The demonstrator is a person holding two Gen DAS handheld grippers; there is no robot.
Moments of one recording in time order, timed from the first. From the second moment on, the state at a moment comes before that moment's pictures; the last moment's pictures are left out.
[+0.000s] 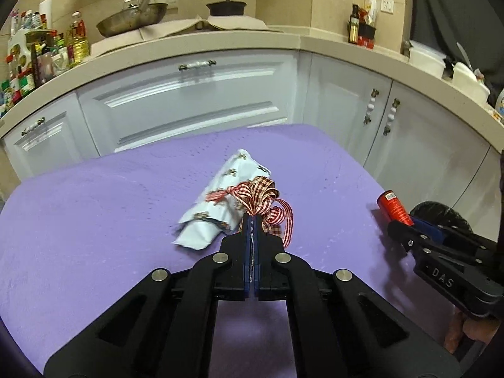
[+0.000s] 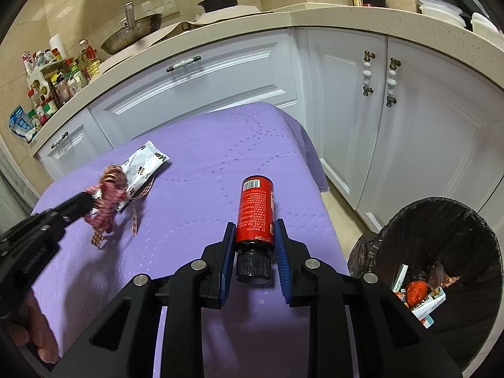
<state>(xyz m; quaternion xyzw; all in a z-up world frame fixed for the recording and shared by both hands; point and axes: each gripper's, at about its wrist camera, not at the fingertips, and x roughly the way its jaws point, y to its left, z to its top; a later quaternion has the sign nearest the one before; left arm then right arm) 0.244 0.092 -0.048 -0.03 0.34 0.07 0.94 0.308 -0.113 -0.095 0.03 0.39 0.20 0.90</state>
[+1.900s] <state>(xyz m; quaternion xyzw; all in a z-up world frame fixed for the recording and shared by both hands) 0.192 -0.048 -0.005 -0.01 0.30 -0.05 0.95 0.224 -0.279 -0.074 0.08 0.34 0.06 0.93</state>
